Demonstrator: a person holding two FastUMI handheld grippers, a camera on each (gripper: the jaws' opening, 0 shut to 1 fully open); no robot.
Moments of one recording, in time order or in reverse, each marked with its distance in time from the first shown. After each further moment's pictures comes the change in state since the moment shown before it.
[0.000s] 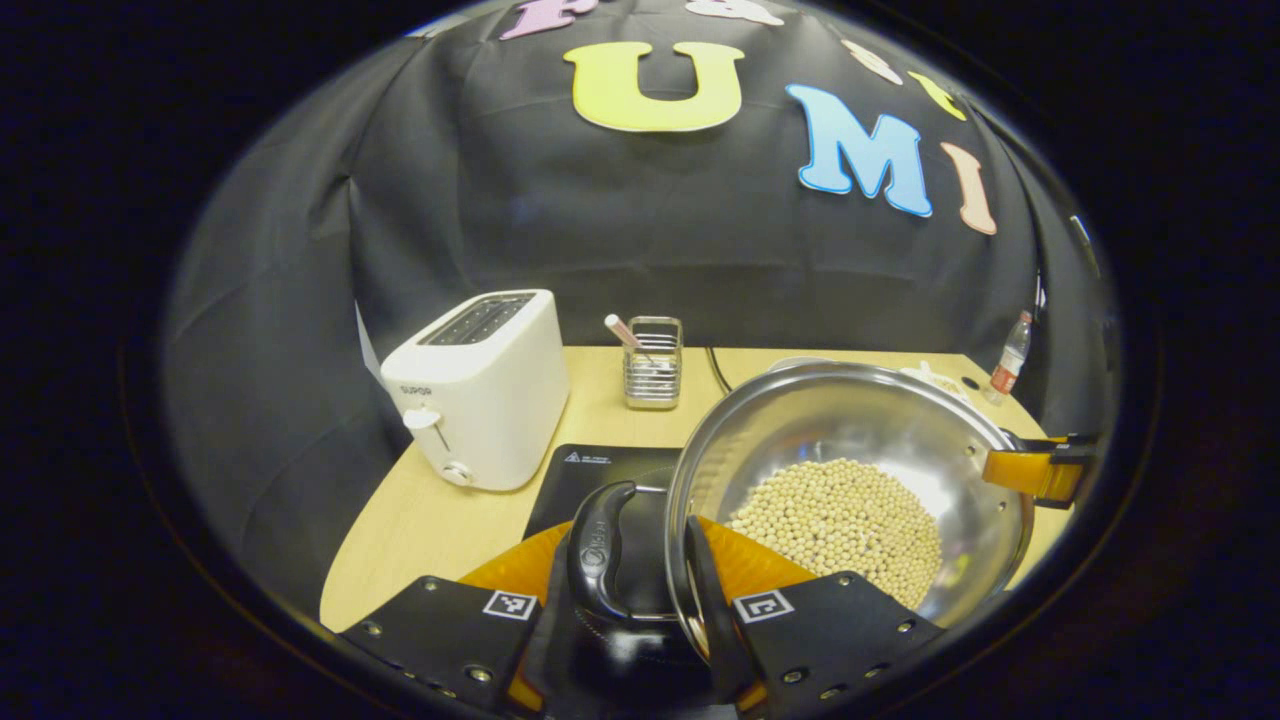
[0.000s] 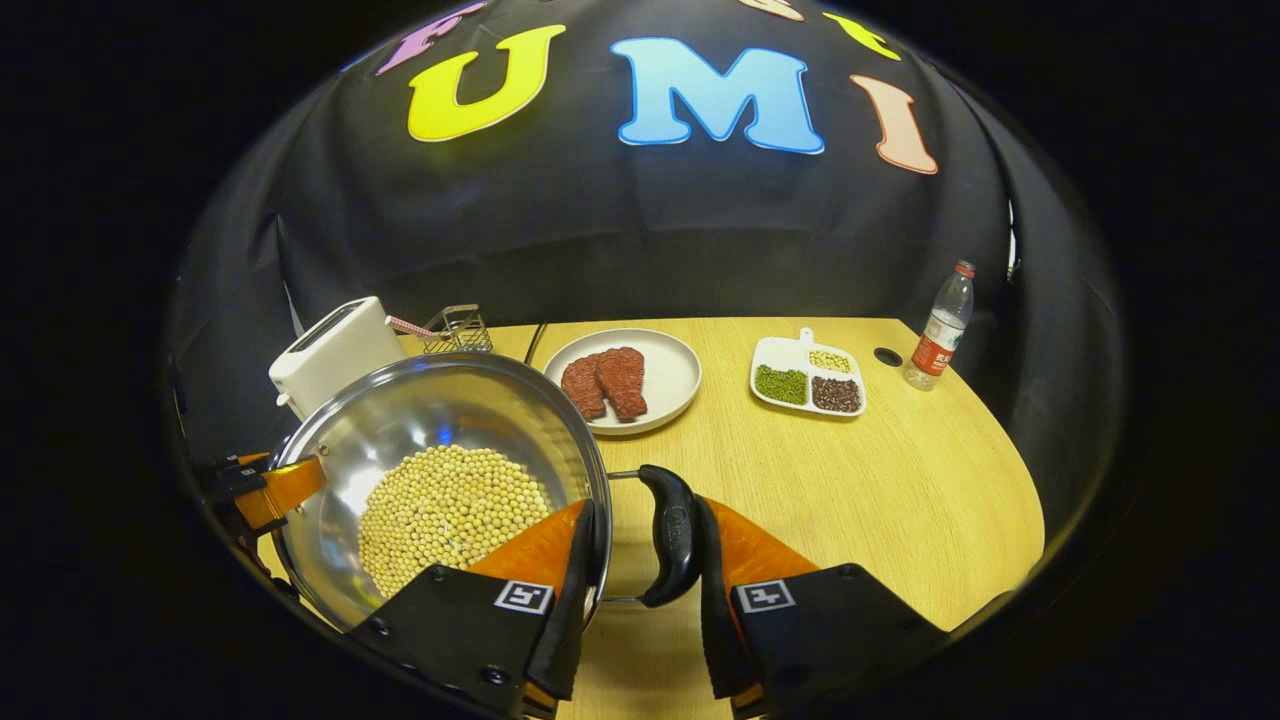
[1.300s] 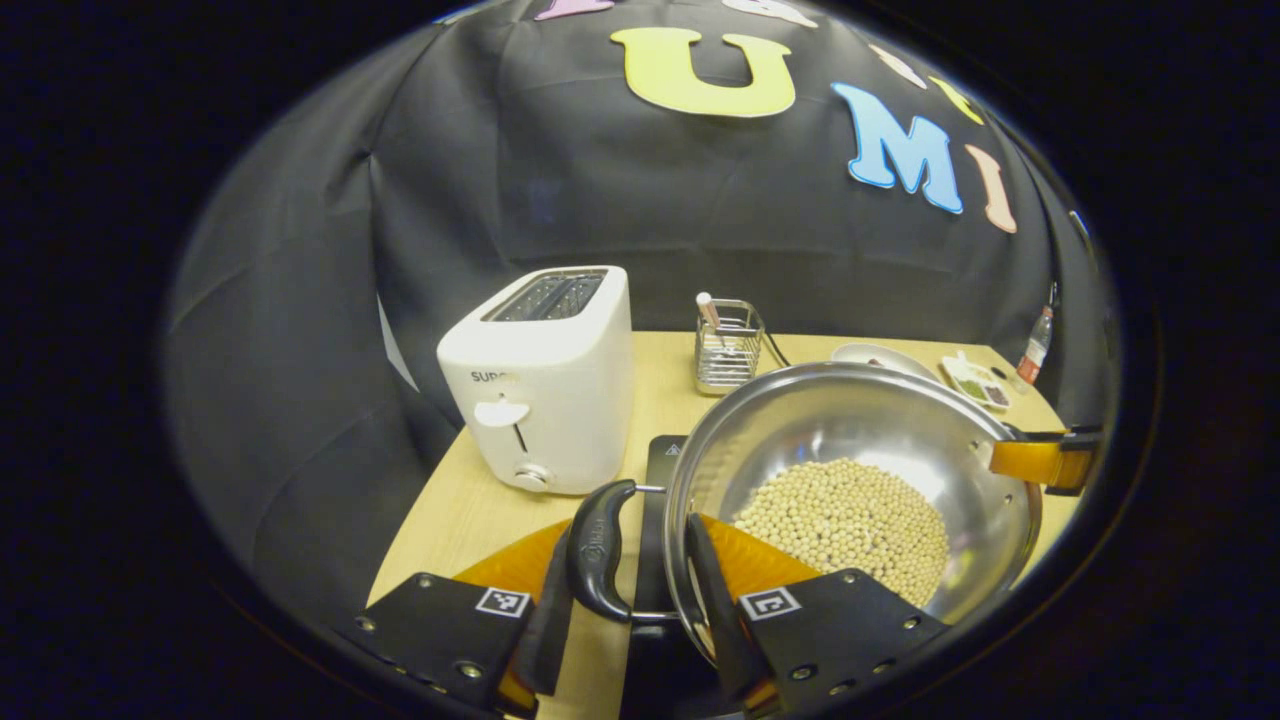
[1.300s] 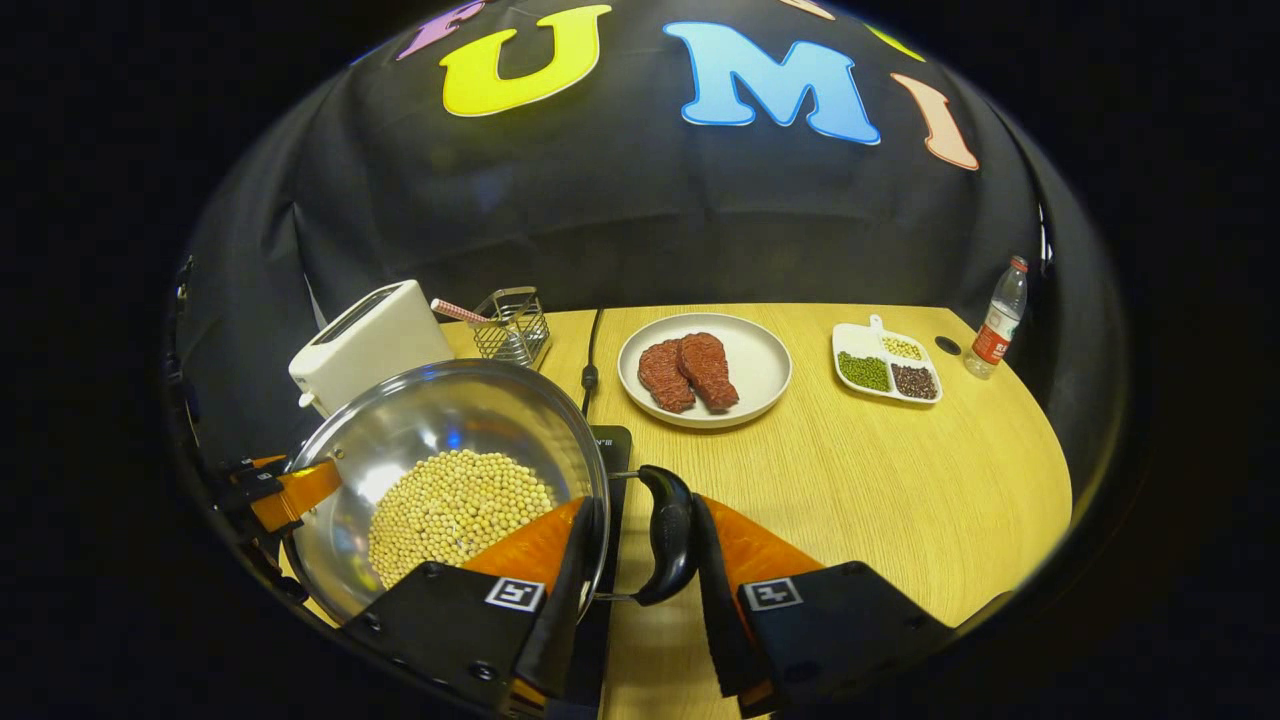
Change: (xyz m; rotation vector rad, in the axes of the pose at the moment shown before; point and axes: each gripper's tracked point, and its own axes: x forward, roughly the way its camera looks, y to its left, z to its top) left arm 0.026 0.082 -0.019 0.025 0.027 0.025; right arm 0.028 0.077 -0.006 0.008 0.026 0.073
